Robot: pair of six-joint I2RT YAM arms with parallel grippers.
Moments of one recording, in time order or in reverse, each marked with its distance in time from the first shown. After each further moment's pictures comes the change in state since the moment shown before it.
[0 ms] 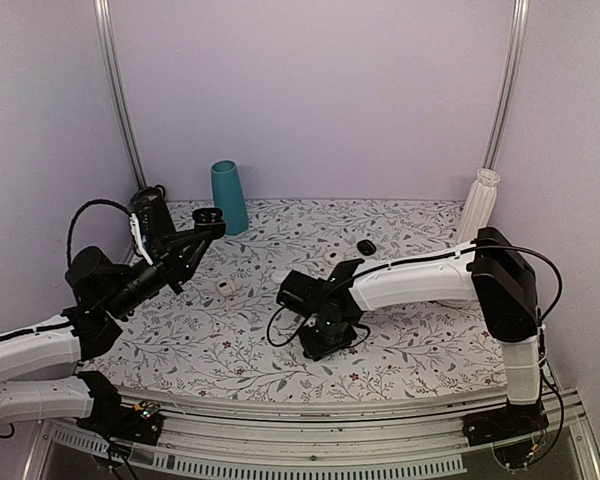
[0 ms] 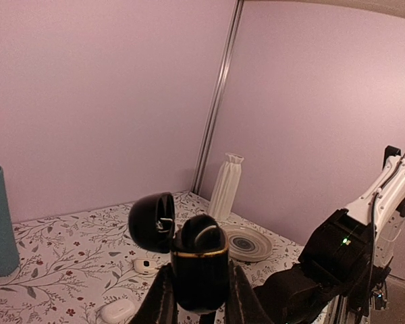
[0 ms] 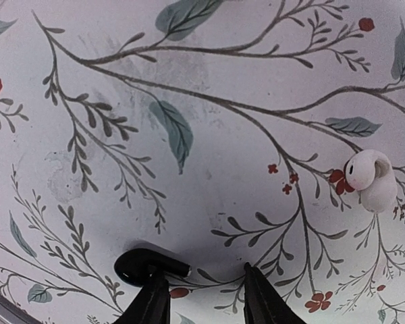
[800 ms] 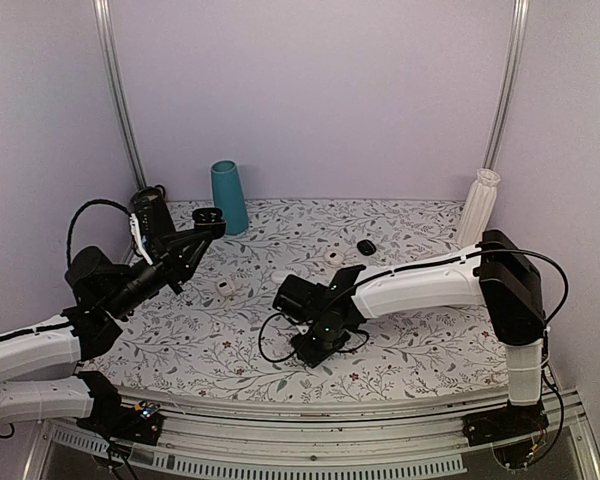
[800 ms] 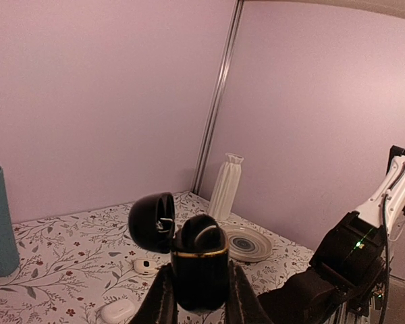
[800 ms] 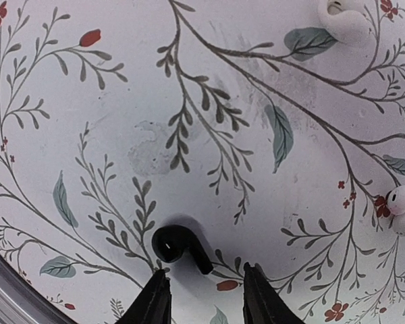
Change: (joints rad) left arm 0.000 -0.002 0.000 0.000 0.000 0.000; right arm 0.040 -0.032 -0.040 0.092 -0.031 -0.192
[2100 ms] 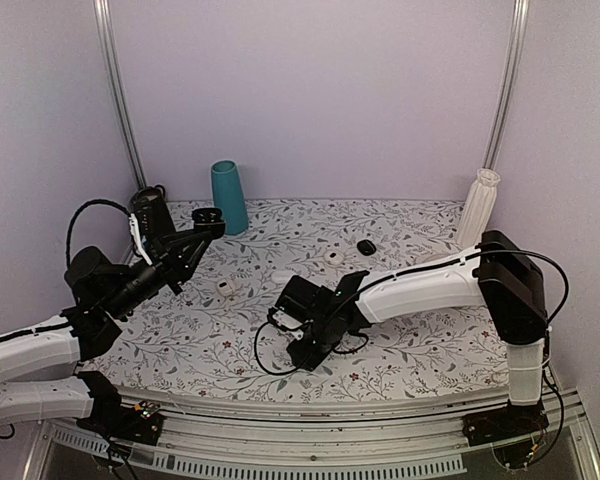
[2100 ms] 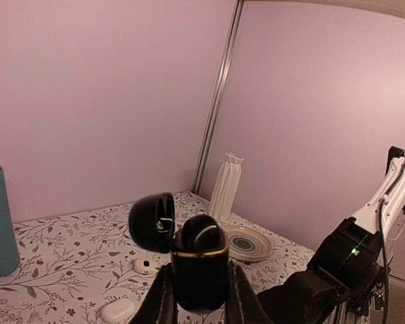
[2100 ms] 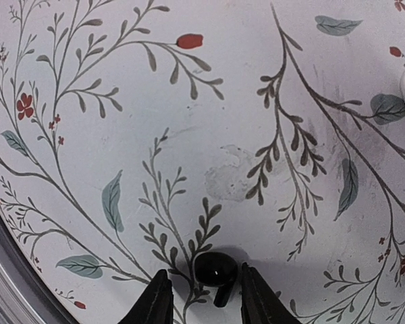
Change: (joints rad) left arm 0.000 -0.007 0.000 -0.008 0.000 0.000; right arm -0.008 -0.013 -0.071 0.164 -0.104 -0.208
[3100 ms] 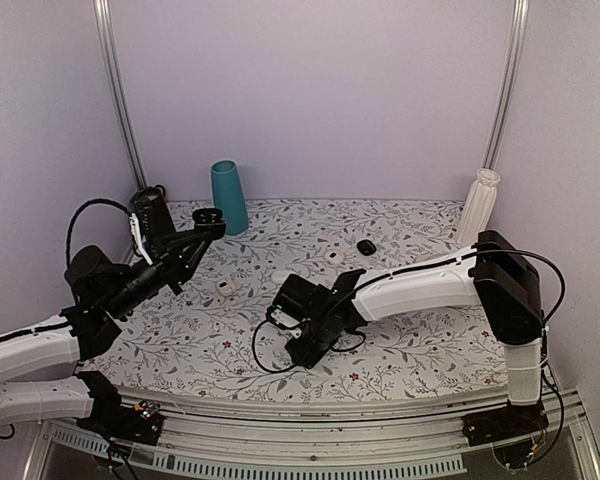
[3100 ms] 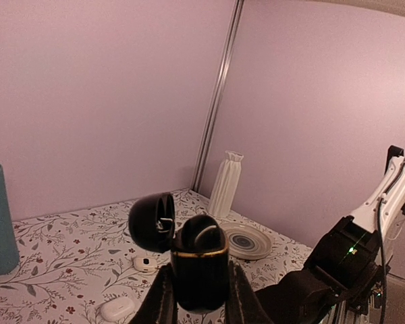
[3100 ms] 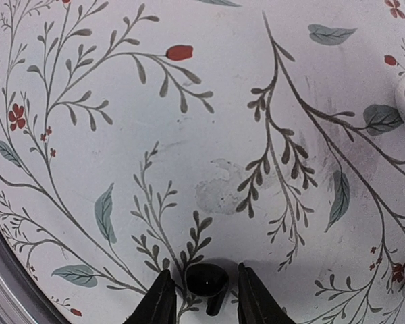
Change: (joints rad) left arm 0.000 -0.003 0.003 -0.018 0.002 0.000; right arm -0.006 0.023 0.034 -0.020 0.017 -0.010
